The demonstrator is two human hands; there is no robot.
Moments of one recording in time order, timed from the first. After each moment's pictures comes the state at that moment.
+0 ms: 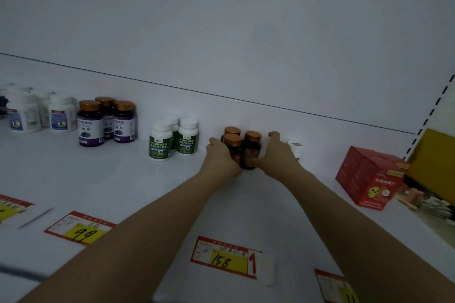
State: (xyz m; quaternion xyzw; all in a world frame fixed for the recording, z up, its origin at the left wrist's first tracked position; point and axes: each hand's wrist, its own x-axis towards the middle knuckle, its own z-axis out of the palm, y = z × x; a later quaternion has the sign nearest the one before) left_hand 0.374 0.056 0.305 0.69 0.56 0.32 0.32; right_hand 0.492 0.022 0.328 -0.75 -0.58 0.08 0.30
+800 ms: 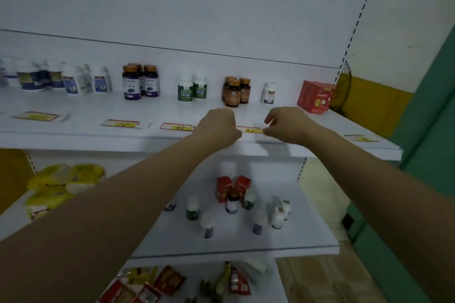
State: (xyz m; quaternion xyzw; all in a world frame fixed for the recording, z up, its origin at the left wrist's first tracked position) left_hand 0.201 -0.156 0.319 0.87 0.41 0.23 0.16; right_hand 0.350 -0.221 0.337 -0.80 -0.58 -0.03 0.12
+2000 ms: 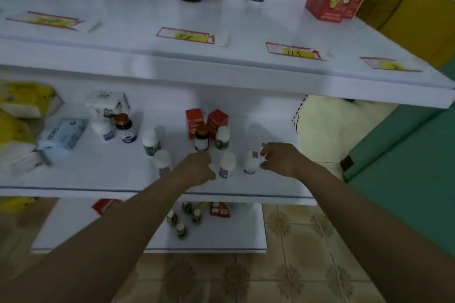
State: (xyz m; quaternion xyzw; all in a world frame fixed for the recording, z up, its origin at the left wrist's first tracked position) left_hand 0.327 -0.169 0.068 0.78 0.50 -0.08 0.38; right_hand 0.526 -0.238 0.095 -0.79 -0.55 0.26 0.02
